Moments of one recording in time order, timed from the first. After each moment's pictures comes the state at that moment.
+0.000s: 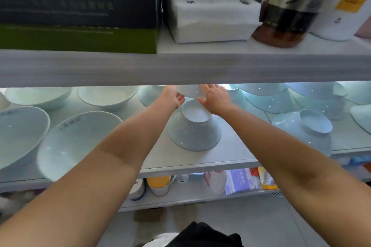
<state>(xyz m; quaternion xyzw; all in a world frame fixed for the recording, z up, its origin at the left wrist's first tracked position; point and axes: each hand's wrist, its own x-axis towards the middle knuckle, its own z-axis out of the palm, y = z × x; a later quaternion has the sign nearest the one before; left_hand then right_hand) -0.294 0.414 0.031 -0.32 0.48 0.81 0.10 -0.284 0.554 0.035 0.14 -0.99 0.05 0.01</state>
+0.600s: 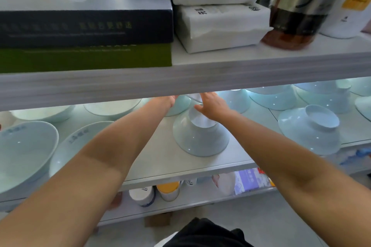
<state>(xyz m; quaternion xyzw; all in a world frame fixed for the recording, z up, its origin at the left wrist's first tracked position) -0.302 0.374 0.036 -0.25 0.46 0.85 0.04 -0.276 0.531 0.027 0.13 -0.98 0.13 -0.02</state>
